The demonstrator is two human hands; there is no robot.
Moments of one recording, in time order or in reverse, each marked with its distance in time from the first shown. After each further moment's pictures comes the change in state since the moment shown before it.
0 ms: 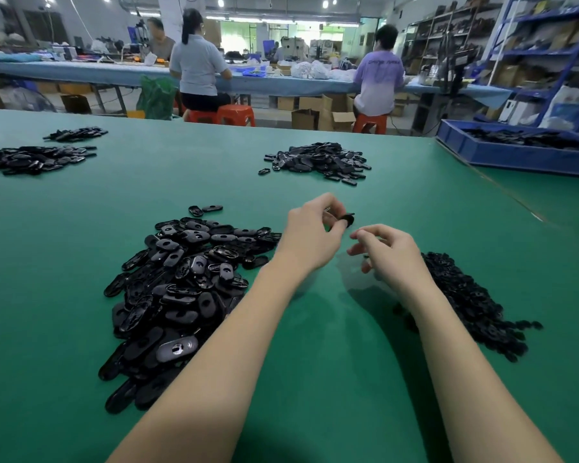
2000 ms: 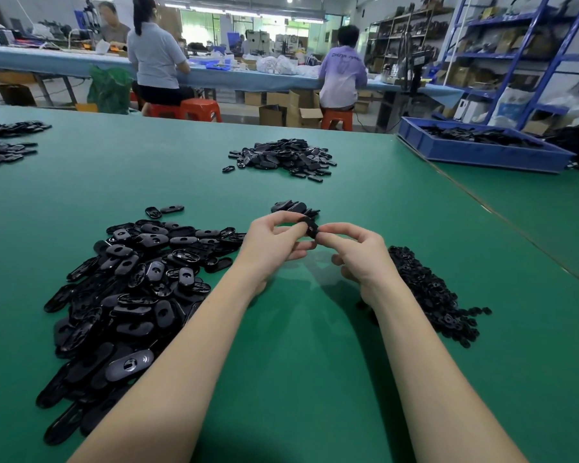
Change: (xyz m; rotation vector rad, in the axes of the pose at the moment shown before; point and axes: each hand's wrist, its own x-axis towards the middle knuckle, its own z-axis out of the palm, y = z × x) left_hand -0.003 -0.017 0.015 -0.737 -0.106 -0.356; right_hand -0.003 -0.002 -0.004 0.273 0.021 0.145
